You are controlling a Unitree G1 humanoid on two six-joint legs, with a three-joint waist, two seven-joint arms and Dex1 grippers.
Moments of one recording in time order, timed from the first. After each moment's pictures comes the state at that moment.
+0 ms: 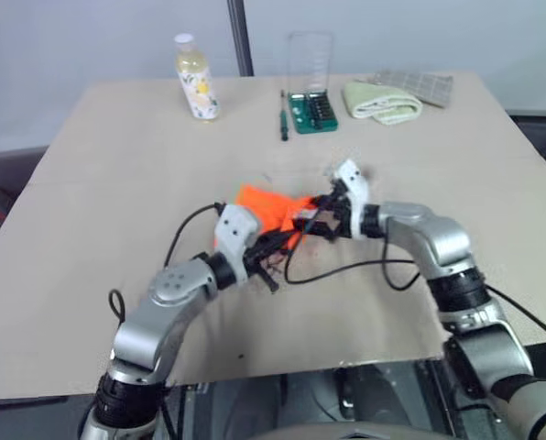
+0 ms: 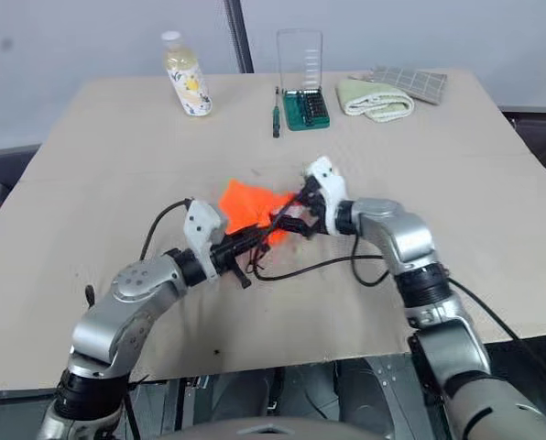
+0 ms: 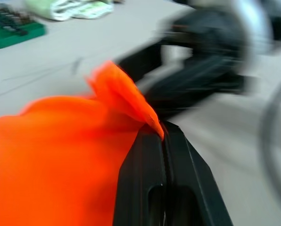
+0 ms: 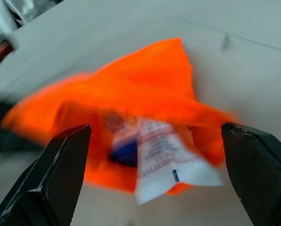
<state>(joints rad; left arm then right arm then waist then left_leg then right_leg) -0.17 0.43 -0.01 -0.48 -0.40 0.63 -0.57 -0.65 -0.31 0.18 0.01 0.38 0.81 0.81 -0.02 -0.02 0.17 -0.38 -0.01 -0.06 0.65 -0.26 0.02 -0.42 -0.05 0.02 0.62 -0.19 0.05</state>
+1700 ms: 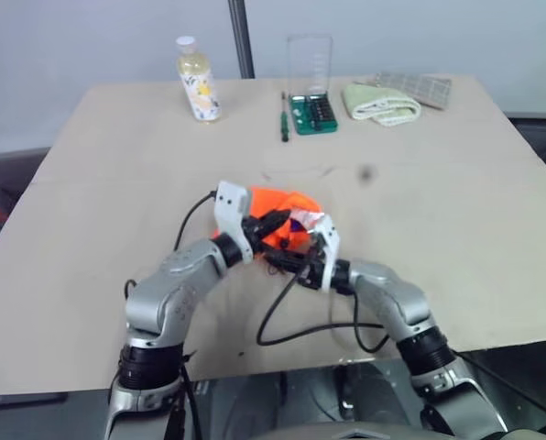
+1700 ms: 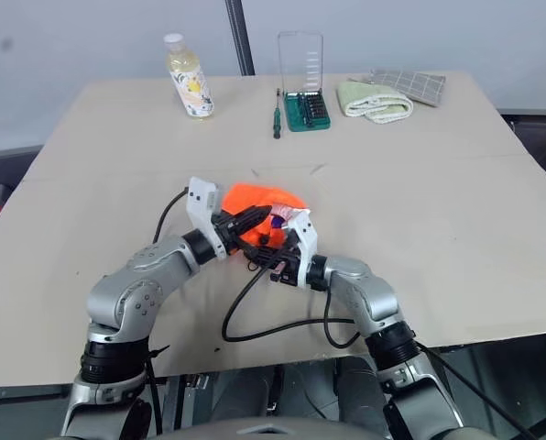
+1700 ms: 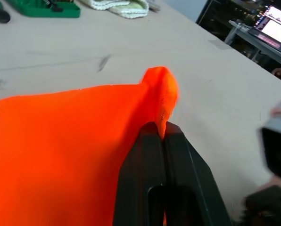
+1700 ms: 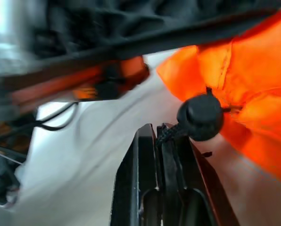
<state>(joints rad) -0.30 0.32 0.06 -0.33 -0.55 0.80 -0.44 -0.35 -0.04 0.26 0.07 0.46 0.53 0.82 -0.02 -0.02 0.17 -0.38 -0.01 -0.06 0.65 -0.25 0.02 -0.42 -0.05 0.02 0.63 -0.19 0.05</state>
